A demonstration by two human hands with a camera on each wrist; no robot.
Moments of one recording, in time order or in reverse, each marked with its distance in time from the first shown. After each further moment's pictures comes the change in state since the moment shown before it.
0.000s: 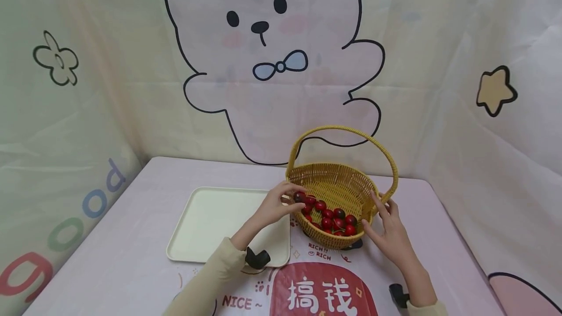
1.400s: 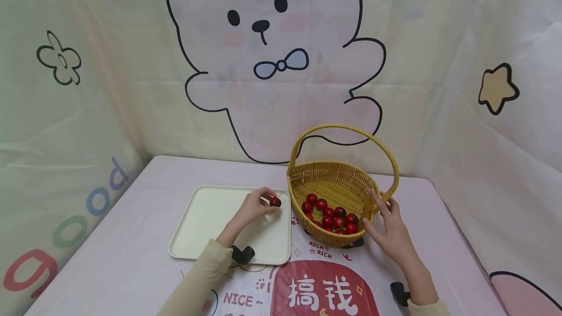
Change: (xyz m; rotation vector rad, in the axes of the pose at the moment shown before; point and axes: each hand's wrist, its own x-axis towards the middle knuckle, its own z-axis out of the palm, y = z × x) left_hand -0.025 -0.059 -0.028 0.079 0.062 -0.310; right_hand 0.000 0.001 -0.001 0.010 -0.010 0.000
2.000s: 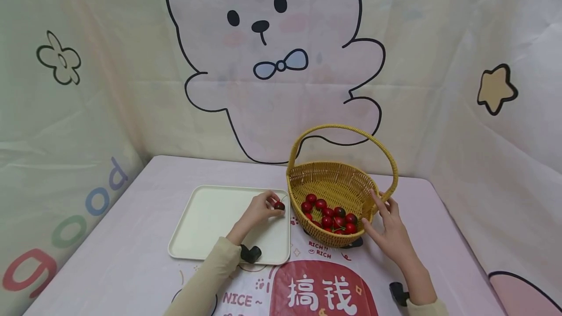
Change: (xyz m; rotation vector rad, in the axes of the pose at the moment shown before) left_hand 0.007 -0.008 0.022 0.057 0.018 -0.042; right_hand -0.001 0.001 0.001 0.002 -0.003 0.007
